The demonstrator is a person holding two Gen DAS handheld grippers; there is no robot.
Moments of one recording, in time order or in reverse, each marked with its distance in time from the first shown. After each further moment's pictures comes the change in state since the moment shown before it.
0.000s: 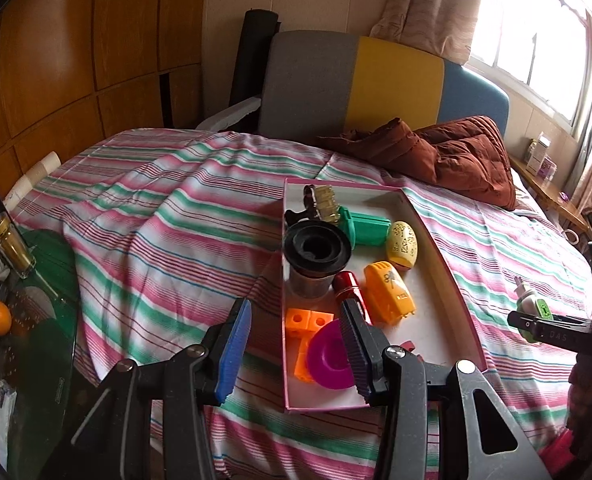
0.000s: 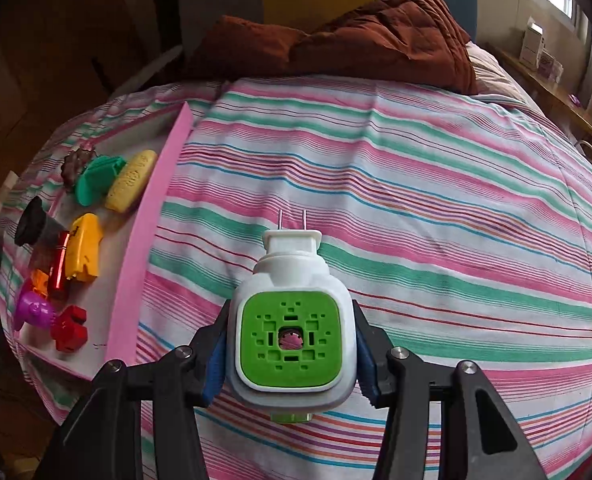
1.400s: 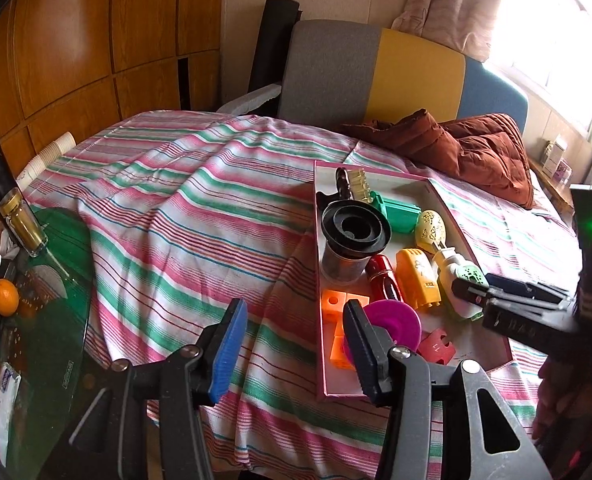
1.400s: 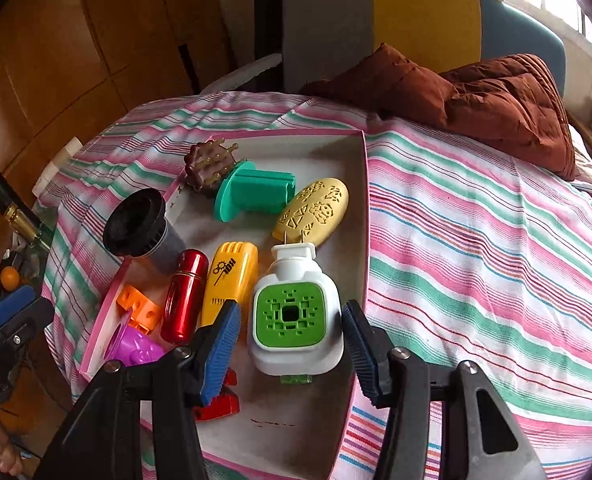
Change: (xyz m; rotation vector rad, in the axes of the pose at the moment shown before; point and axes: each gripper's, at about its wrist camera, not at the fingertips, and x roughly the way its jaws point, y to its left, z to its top) left arm 0.006 0.021 -0.010 -0.032 0.035 0.037; right arm 0.012 0.136 0.019 -0.209 -0.085 0.140
